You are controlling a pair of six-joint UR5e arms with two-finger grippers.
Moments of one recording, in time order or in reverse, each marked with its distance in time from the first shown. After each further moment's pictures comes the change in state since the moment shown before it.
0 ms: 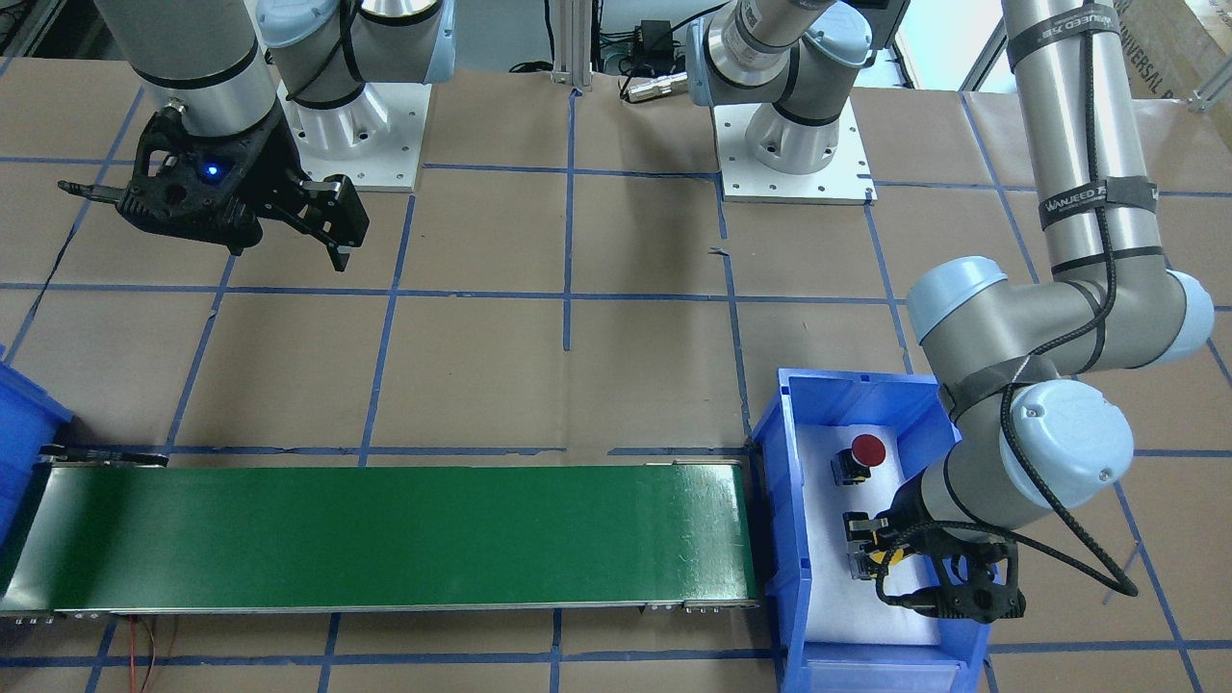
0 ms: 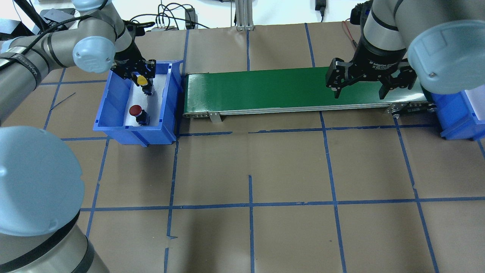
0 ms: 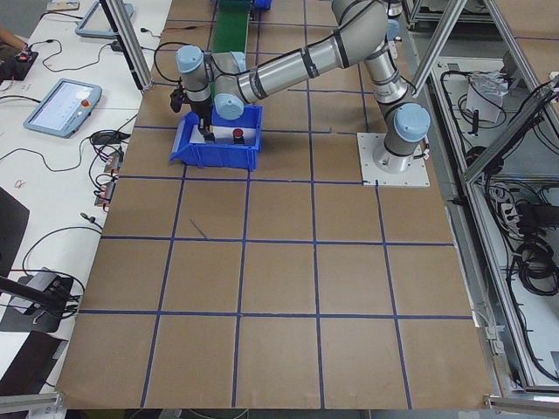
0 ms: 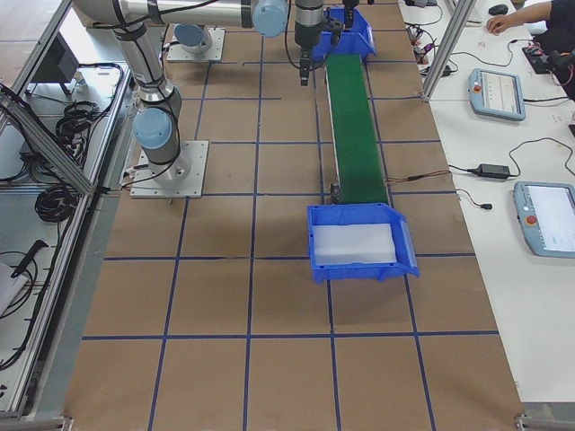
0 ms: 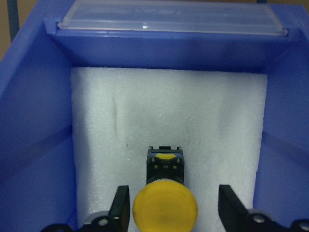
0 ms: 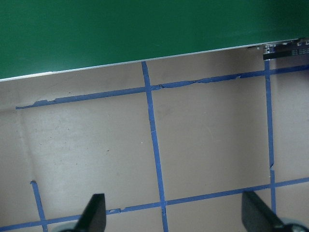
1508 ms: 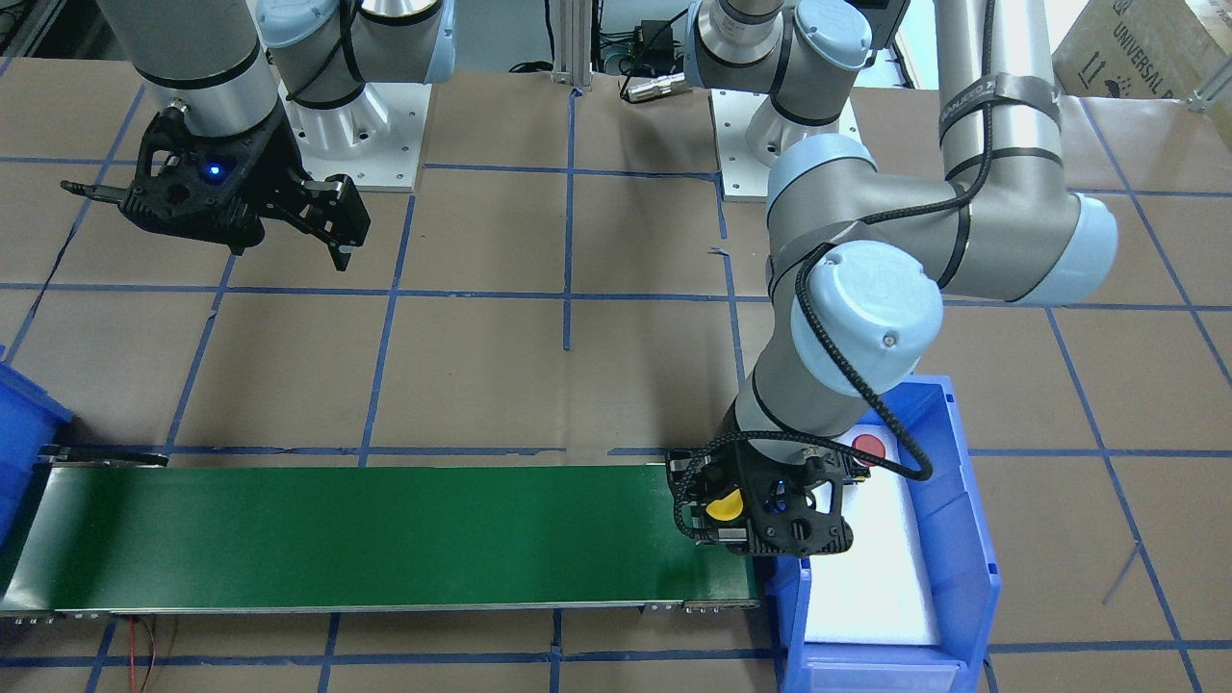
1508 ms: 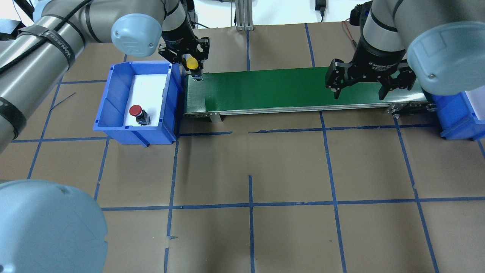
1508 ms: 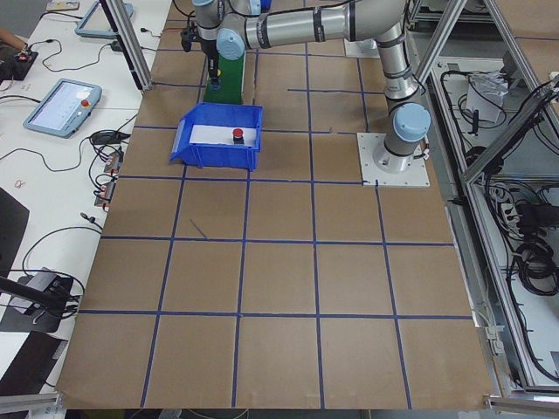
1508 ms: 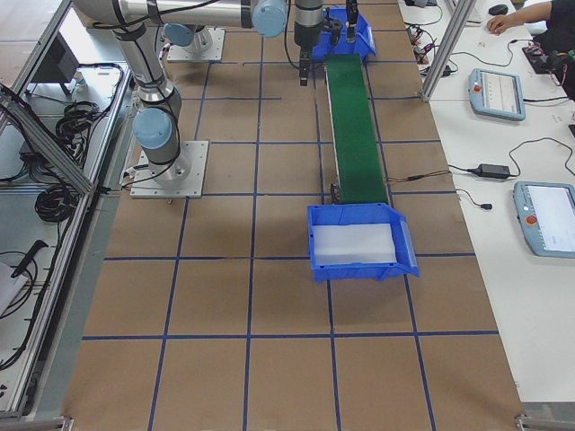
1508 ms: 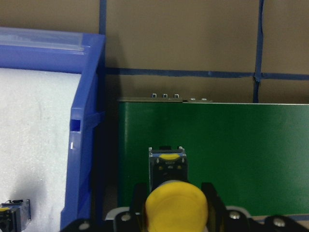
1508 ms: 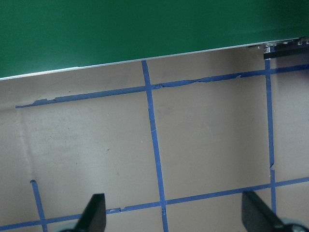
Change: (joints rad) left arm -0.246 0.061 0.082 -0.098 -0.076 -0.294; right arm 0.002 -0.001 0.003 -0.001 -0.001 0.000
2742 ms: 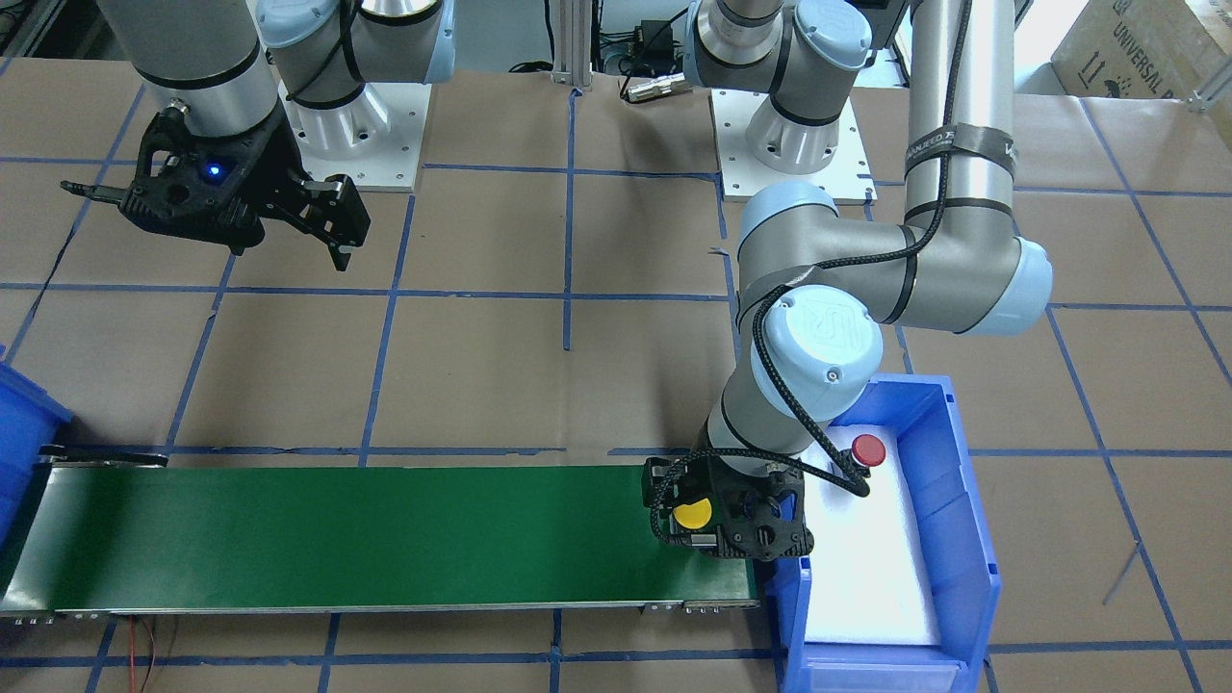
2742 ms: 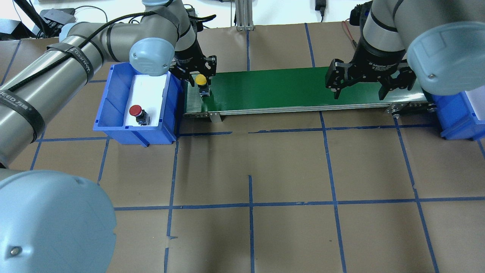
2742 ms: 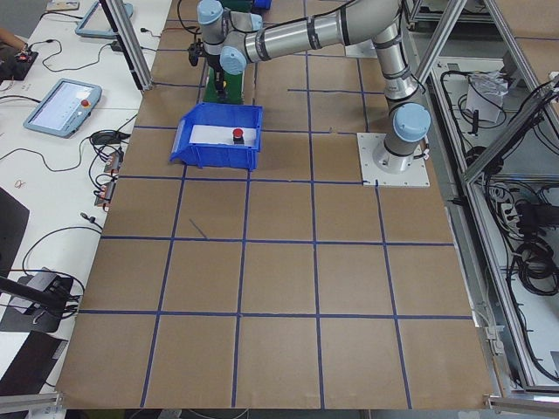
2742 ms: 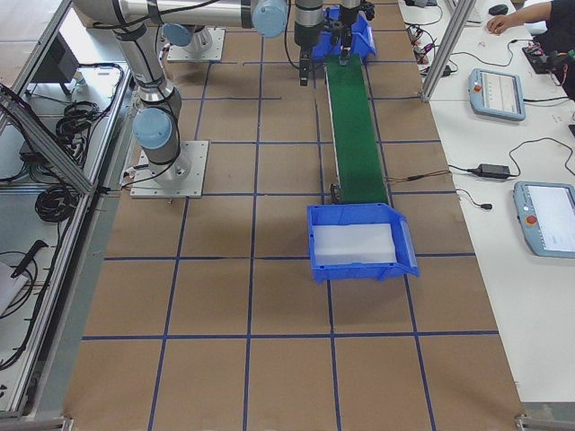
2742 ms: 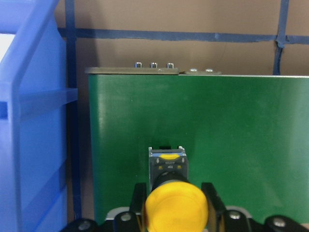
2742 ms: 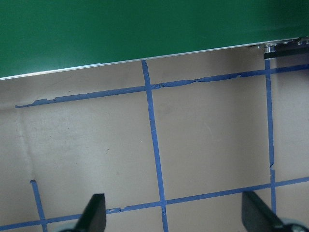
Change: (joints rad) left arm -0.008 -0.005 -0.099 0.122 -0.008 -0.010; right arm 0.000 0.000 0.000 0.001 0.000 0.000
